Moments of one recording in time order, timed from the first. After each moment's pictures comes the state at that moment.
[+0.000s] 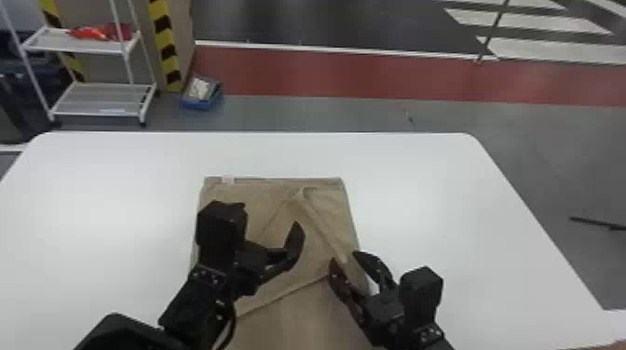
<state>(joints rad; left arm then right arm) 0.23 0.09 -0.37 -2.00 -0.03 0.44 -0.01 0.41 -0.12 0.15 -1.83 -0.04 0.13 0.16</state>
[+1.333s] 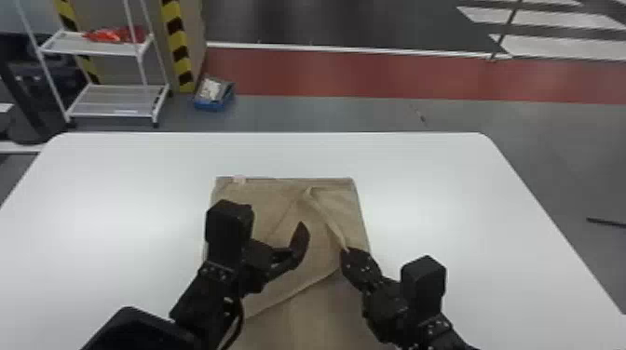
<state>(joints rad) 0.21 0.09 -0.35 -1.96 -0.02 0.43 -0.01 0.42 -0.12 0.17 -1.94 0.04 0.26 0.20</state>
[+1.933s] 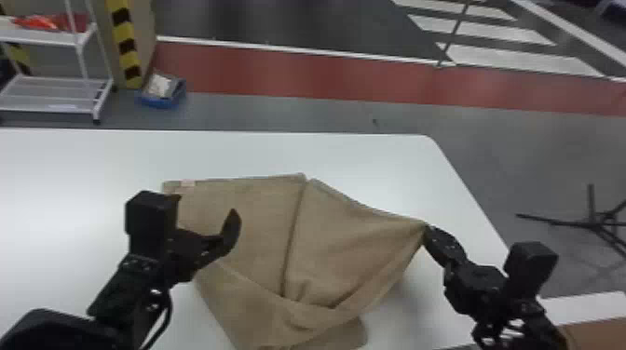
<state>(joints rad) 0.16 0.09 -0.29 -1.87 0.01 0.36 -0.01 0.48 -0.14 -0.31 -2.01 -0.22 0.27 0.23</state>
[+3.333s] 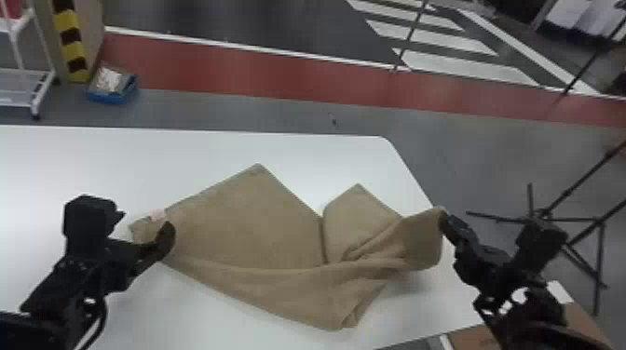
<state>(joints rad) 0.05 0.09 -0.24 -1.66 0.03 0.41 -0.05 0.28 -0.02 -0.60 -1.98 -0.18 0.46 0.33</state>
